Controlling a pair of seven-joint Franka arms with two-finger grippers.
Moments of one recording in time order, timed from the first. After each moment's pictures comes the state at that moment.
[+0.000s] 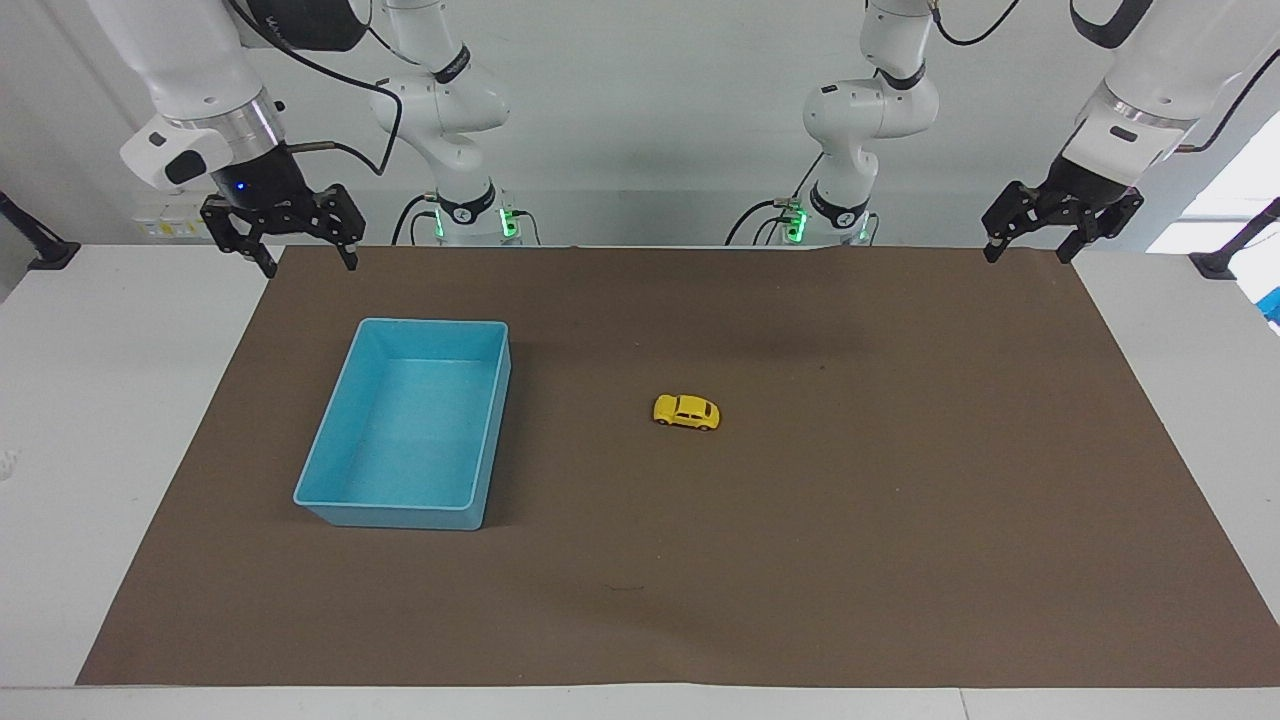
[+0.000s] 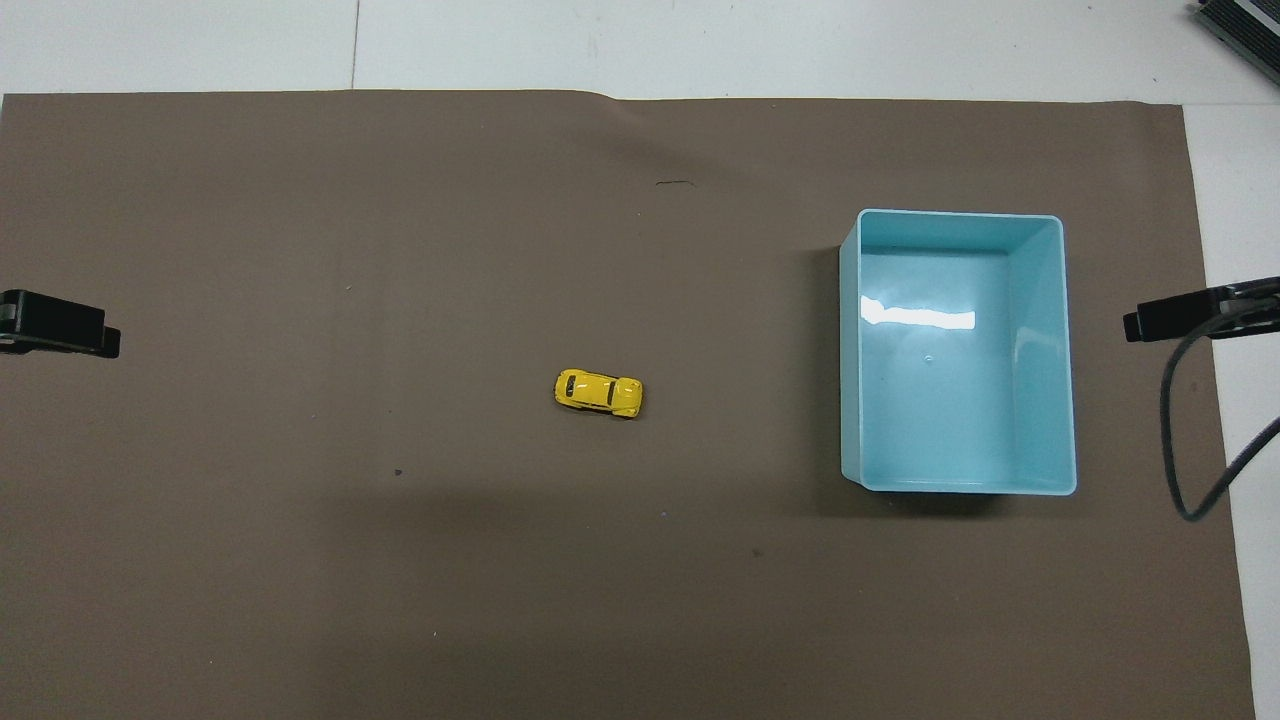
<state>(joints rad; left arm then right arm) 0.06 -0.05 -0.08 -1.57 -0.04 1.53 0.02 0.12 -0.04 -0.17 -1.59 0.02 1.62 -0.13</state>
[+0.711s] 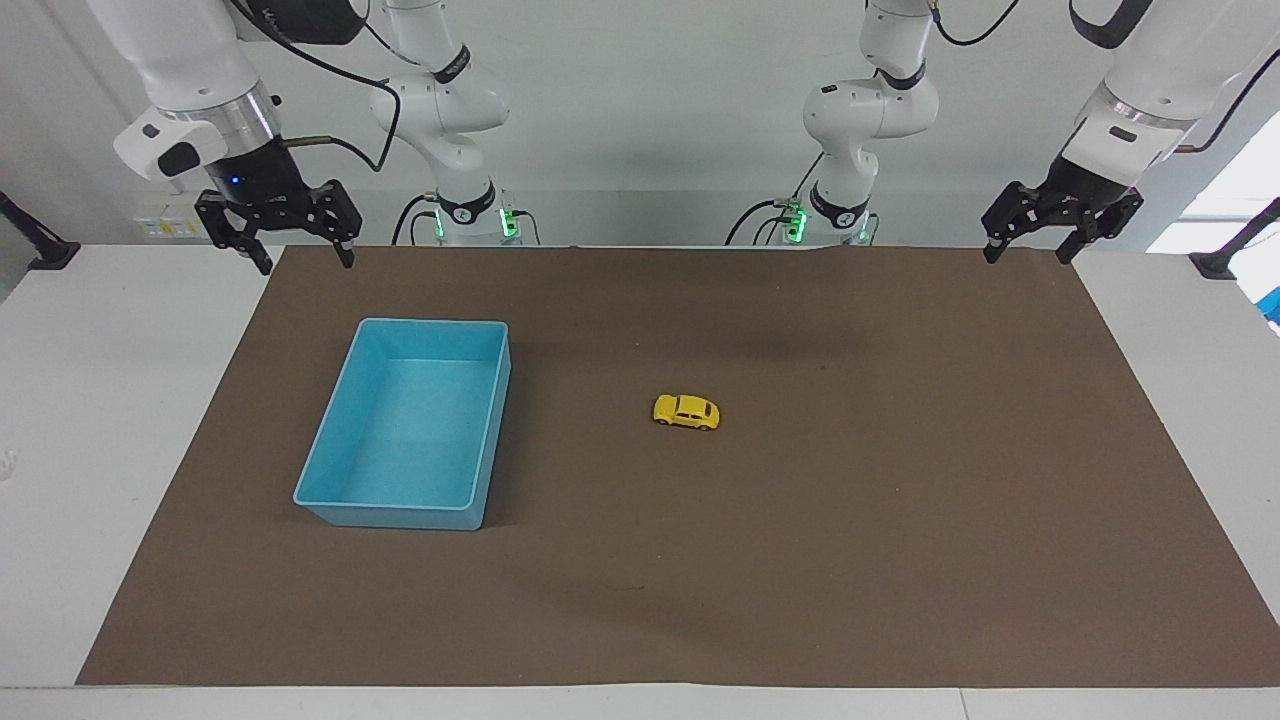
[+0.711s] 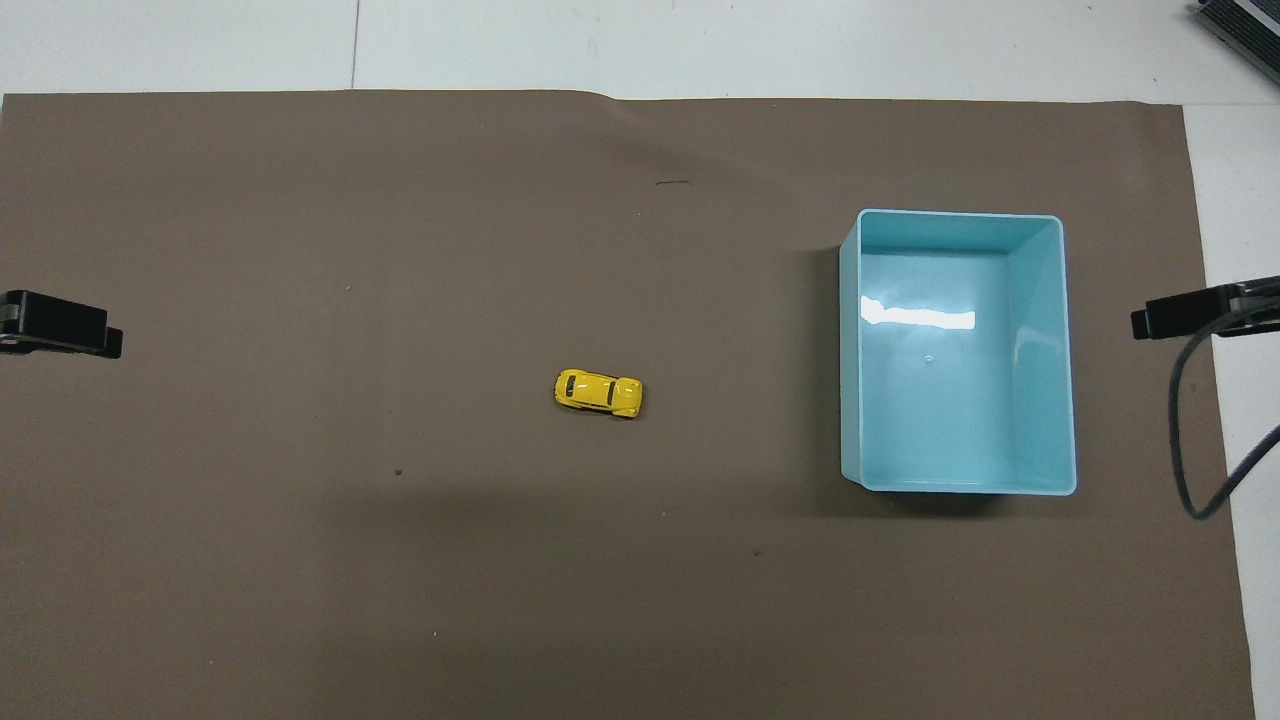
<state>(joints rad) 0.06 -0.05 -0.08 -1.58 -0.04 1.53 0.02 0.12 -0.04 -0.18 -1.58 0.02 1.62 -0.13</state>
